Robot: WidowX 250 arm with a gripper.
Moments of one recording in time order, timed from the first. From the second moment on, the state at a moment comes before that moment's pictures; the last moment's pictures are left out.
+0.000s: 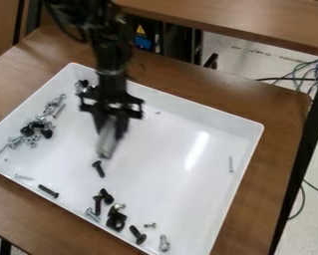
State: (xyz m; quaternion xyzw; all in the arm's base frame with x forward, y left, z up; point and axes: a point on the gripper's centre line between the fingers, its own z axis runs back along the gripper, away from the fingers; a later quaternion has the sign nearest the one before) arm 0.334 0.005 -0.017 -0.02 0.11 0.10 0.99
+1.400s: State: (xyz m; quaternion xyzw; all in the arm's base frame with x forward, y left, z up) arm 0.332 -0.010 0.024 -0.07 0.06 0.15 0.98
